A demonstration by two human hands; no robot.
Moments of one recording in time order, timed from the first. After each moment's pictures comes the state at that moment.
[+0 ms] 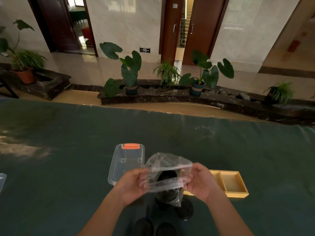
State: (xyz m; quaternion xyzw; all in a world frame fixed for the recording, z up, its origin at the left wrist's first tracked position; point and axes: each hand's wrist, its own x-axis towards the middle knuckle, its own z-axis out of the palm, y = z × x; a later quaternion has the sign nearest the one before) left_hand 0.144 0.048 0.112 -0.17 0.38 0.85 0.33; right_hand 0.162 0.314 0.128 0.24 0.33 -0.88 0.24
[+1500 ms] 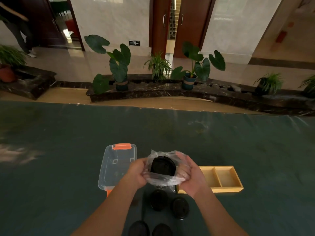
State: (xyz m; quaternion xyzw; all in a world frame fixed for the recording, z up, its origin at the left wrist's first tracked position) left_hand 0.076 0.109 0.092 -0.31 0.50 0.76 0.29; right_hand 0.127 0.314 0.075 0.24 0.24 -0.93 0.14
